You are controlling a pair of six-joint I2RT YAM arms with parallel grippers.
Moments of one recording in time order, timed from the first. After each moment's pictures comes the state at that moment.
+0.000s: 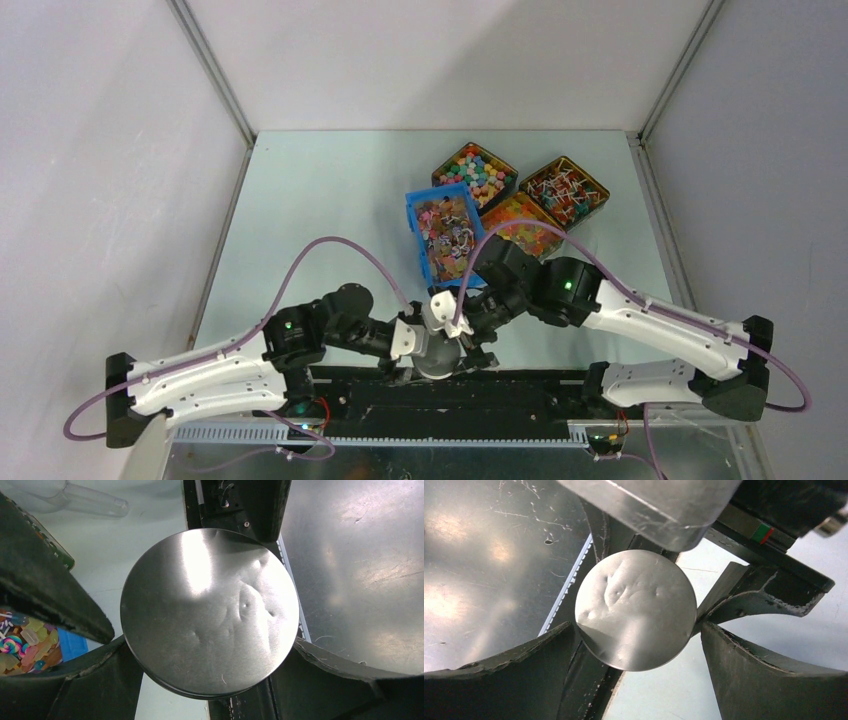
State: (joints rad) left arm -1.17 0.75 0.64 -0.32 0.48 0.30; right arm 1.13 1.18 1.19 -0.78 -0.67 -0.62
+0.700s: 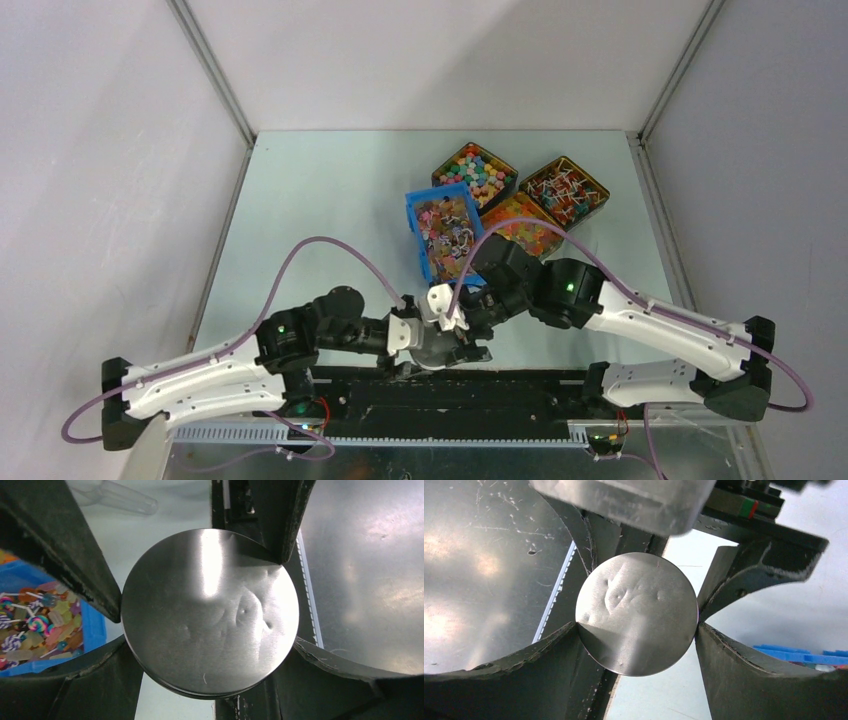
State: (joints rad) left arm -1.18 0.71 0.63 -0.30 0.38 0.25; right arm 1.15 1.18 1.19 -0.73 -0.59 -0.54
